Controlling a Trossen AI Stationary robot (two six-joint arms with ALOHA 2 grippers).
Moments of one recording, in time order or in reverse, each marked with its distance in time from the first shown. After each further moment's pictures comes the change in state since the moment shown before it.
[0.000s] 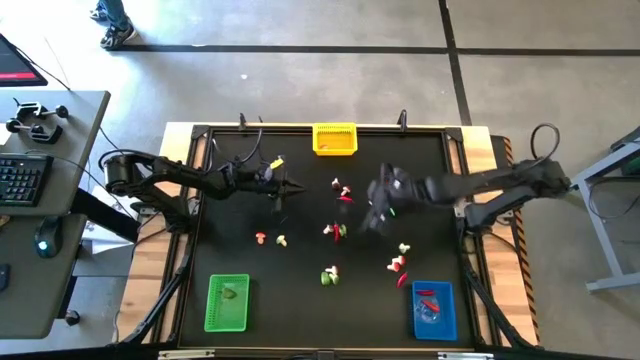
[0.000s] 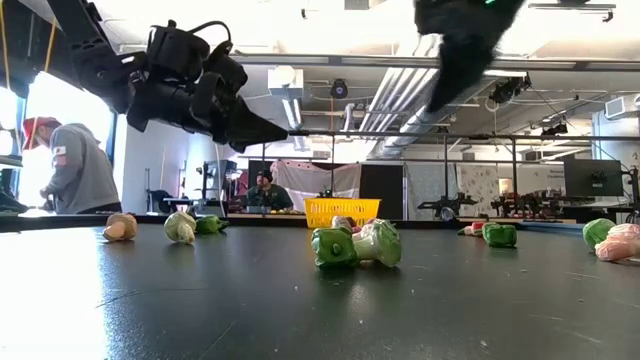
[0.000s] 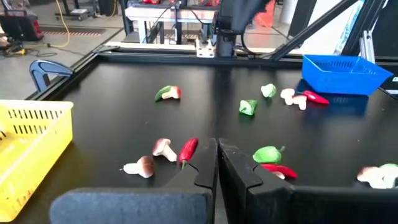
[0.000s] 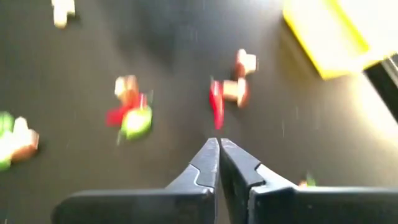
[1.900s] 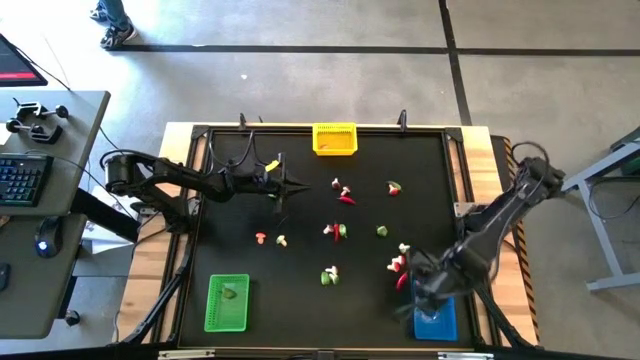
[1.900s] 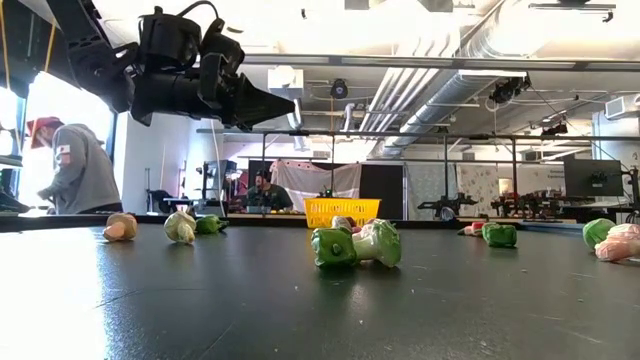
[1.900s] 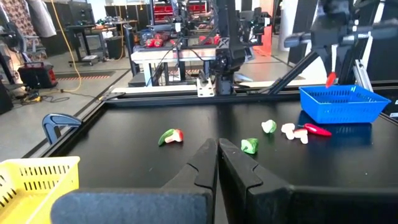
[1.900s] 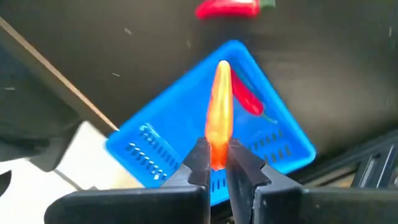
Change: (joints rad) left arm -0.051 0.006 0.000 0.172 -0.050 0.019; right arm 0.745 0.064 -0.002 -0.307 -0.472 1.181
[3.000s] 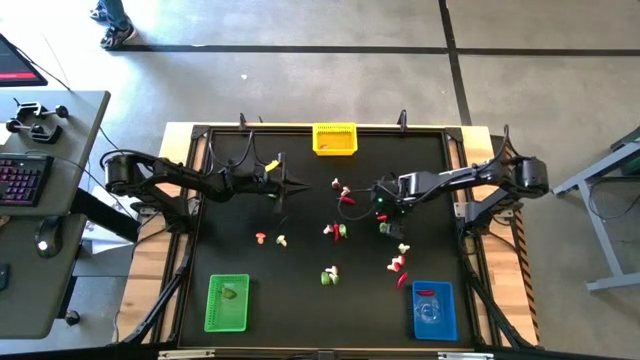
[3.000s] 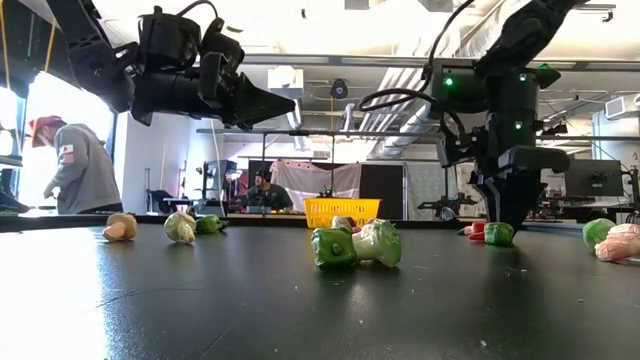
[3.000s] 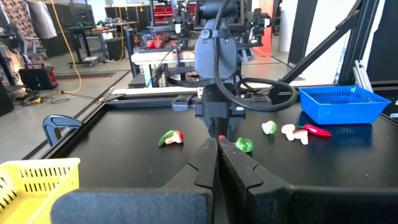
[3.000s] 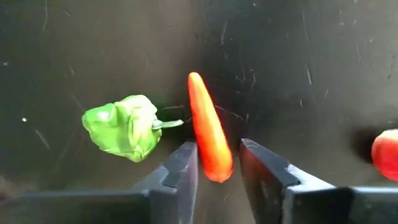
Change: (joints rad) left arm 0.000 0.000 0.000 0.005 0.000 0.001; right arm -0.956 0.088 -0.352 0.404 0.094 -1.493
